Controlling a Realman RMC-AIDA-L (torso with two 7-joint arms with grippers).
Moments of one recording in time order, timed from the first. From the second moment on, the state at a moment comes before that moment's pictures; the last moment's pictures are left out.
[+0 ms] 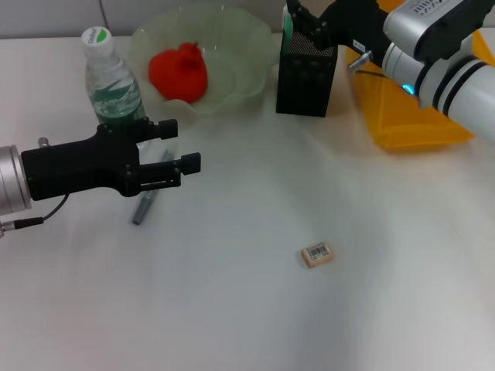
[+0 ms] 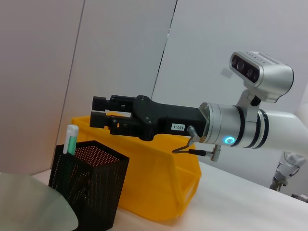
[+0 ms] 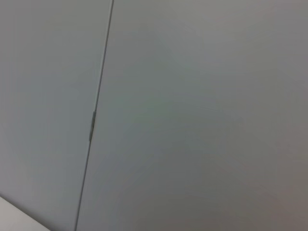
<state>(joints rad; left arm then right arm) -0.50 -2.03 0.75 0.56 1.83 1.59 -1.31 0.81 2.09 -1.46 -0.20 -0.45 -0.78 0.42</state>
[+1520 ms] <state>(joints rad) -0.49 -2.02 0.75 0.56 1.84 1.63 -1.28 0.52 1.98 -1.42 -0.46 -0.72 -1.48 1.12</state>
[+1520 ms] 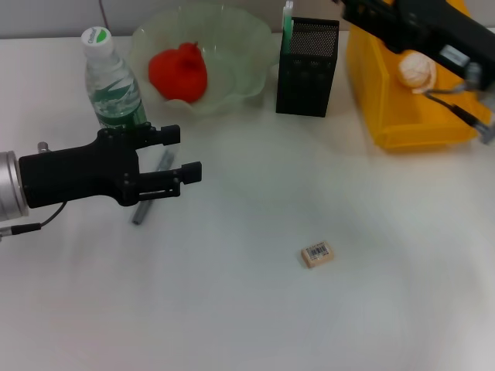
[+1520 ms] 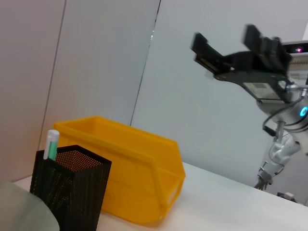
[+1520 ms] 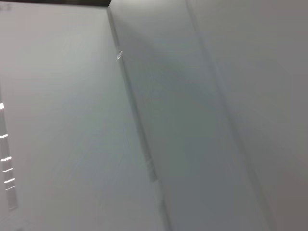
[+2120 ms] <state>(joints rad) -0.49 -2.01 0.75 0.56 1.84 1.68 -1.28 0.62 1.94 -1.04 -0.82 -1.72 -1.72 1.77</state>
